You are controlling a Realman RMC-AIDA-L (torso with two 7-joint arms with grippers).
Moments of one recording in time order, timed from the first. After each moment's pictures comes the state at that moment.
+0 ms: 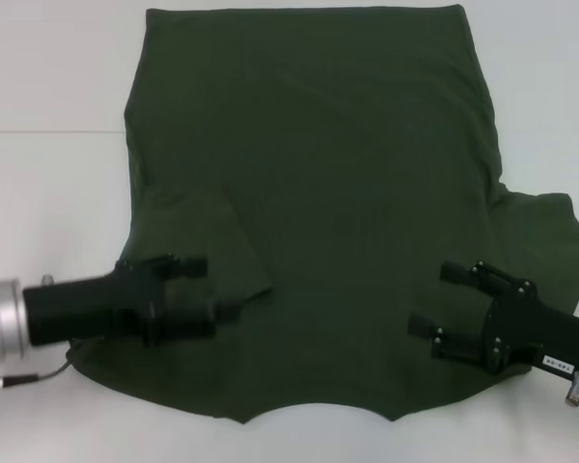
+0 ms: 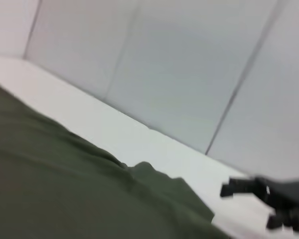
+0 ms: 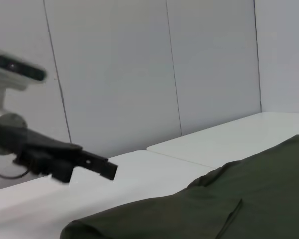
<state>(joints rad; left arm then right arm) -0.46 -2.11 0.66 0.72 1.98 1.61 -1.48 0.40 2.09 -0.70 -0.40 -1.74 -1.49 0.93</state>
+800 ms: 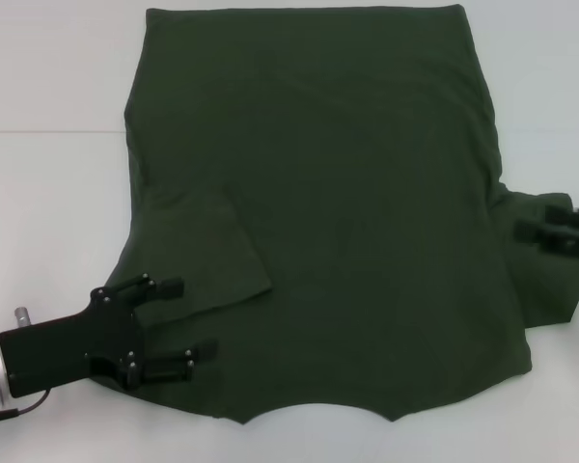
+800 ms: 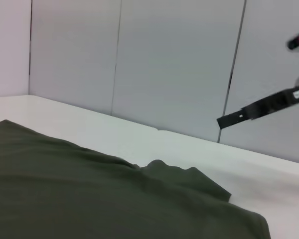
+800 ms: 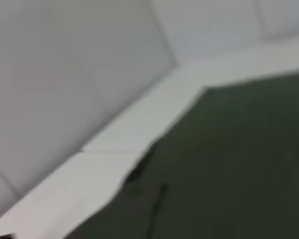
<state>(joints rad) -0.36 -2.14 0.62 0.72 1.97 1.62 -1.16 0.35 2.07 -0.66 -0.98 -1.91 -1.52 1.88</state>
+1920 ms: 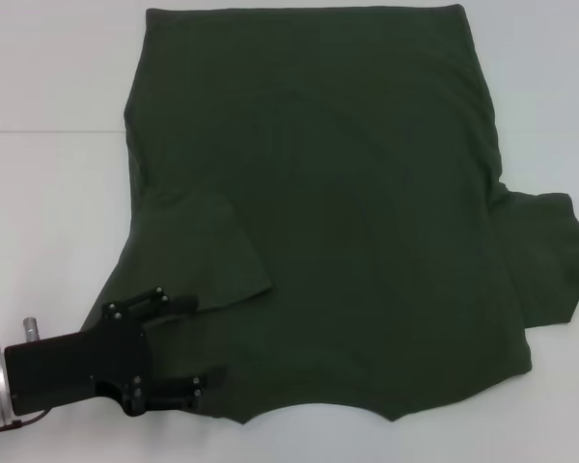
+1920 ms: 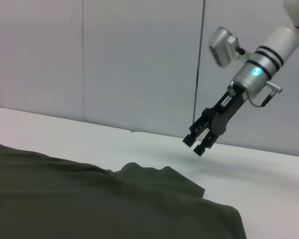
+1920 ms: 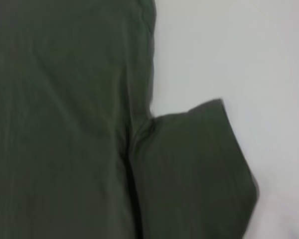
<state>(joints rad) -0.36 -2.14 0.63 0.72 1.99 1.67 -1.06 0.60 1.95 -0.52 -0.89 -2.61 -1.37 2.66</state>
